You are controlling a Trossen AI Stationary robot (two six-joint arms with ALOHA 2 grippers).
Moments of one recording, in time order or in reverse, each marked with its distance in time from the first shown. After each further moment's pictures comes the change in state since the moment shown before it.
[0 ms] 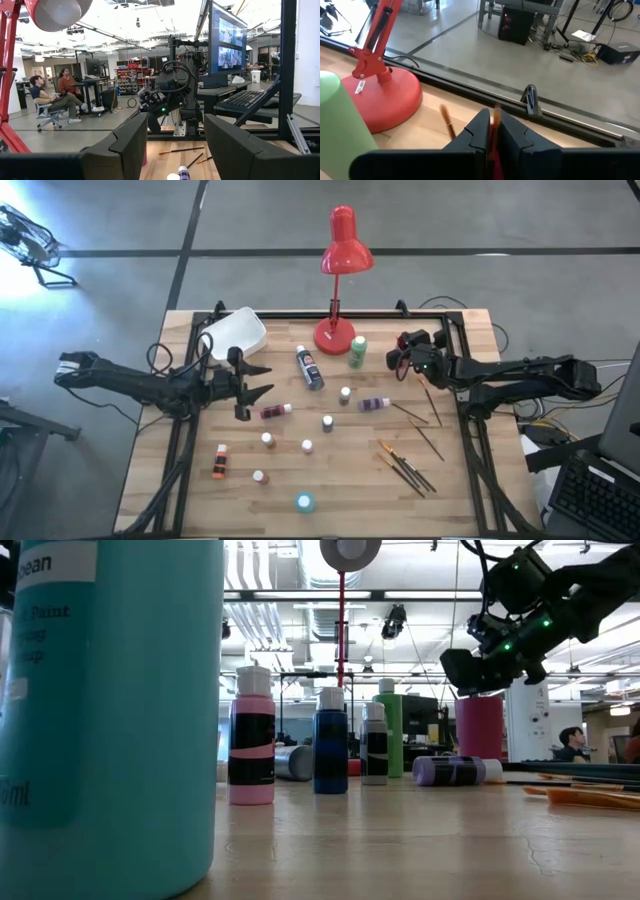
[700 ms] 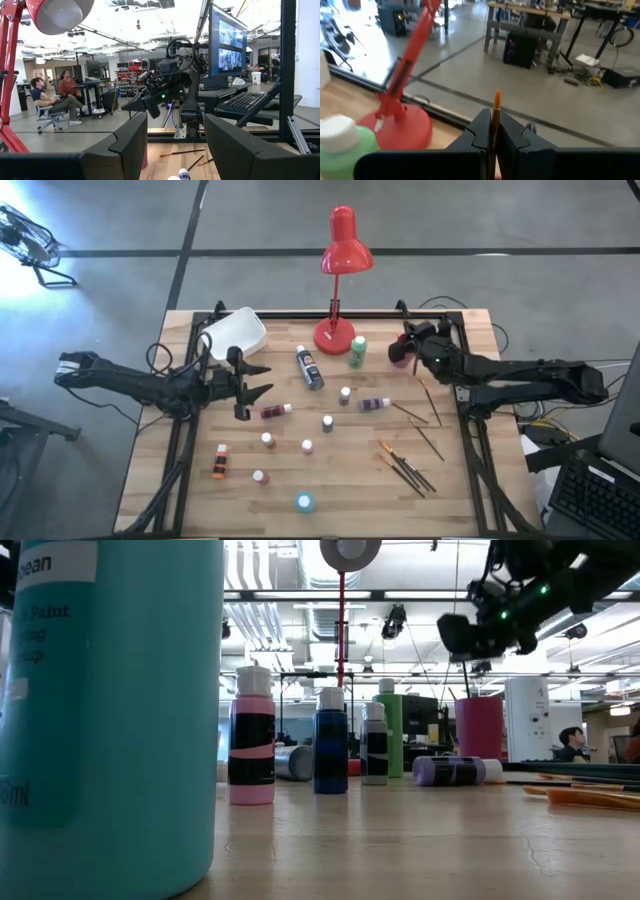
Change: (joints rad) left arm 0.000 0.000 0.000 0.011 0.000 0.006; right arm 0.010 -0.096 0.084 -0.003 0.001 -0.136
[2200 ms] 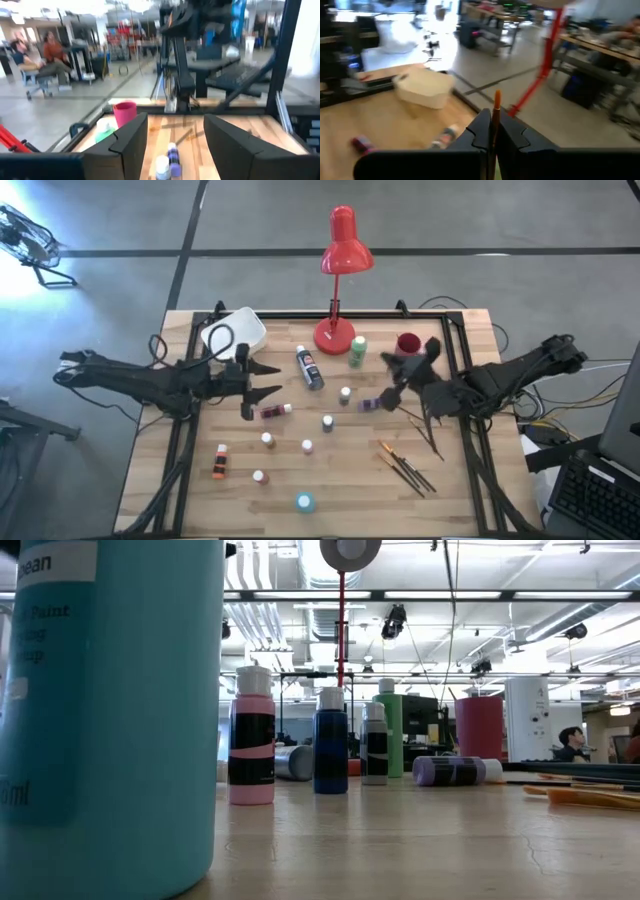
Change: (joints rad) left arm 0.000 0.023 0.214 -0.374 0.021 -0.089; right arm 0.666 0.197 0.677 -0.632 0.286 0.127
